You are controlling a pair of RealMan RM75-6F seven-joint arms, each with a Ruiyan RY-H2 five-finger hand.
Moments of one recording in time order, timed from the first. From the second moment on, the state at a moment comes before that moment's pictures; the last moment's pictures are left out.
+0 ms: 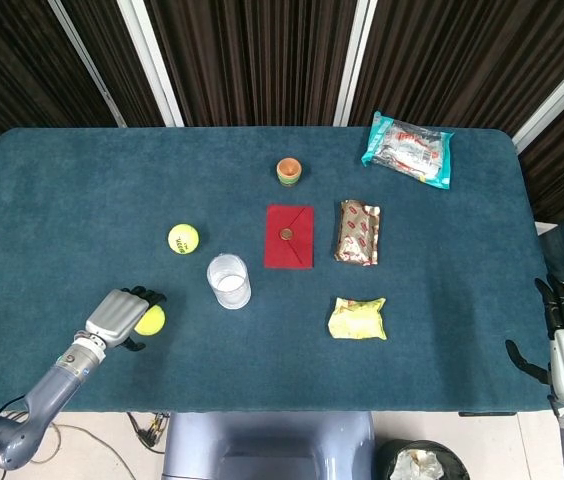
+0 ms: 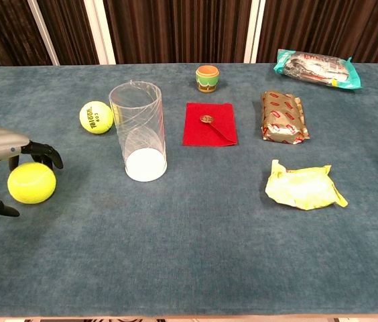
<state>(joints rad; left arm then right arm) -0.55 -1.34 -0.03 -1.56 1.26 0.85 0.35 0.03 -1.17 0.13 -1.65 -1.46 1.57 0.02</state>
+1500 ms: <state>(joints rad) -0.76 -1.18 -0.27 -1.83 1.14 0.93 0.49 0.03 -1.19 0.14 -1.67 -1.42 1.56 -0.02</state>
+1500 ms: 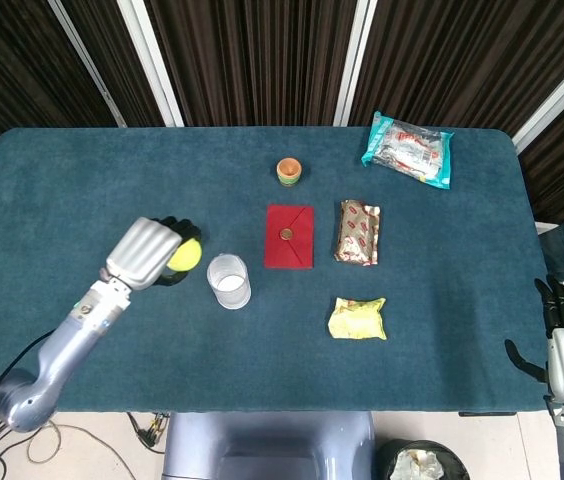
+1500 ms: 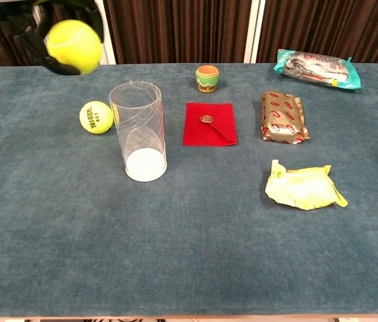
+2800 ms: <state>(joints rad) -0.97 -1.27 -0.19 -1.91 0.91 0.98 0.78 0.03 -1.18 0.15 -1.66 -1.40 1.56 -0.01</state>
